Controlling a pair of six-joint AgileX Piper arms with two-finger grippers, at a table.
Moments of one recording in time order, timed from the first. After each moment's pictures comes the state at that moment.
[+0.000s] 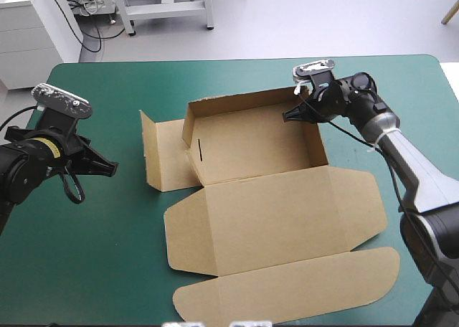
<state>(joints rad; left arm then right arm) -0.32 1.07 -1.33 0.24 1.13 0.08 0.28 1.82 -1.63 -0.02 0.82 -0.04</state>
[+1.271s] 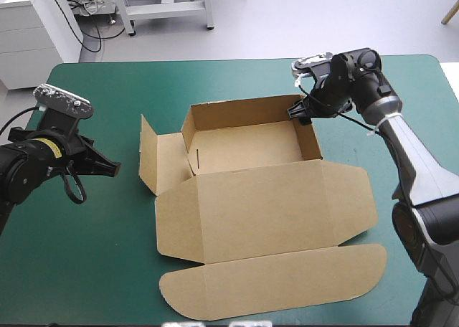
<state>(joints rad) -0.32 1.07 -1.33 0.21 1.13 0.08 0.27 1.88 -1.89 0.01 1.20 -0.11</state>
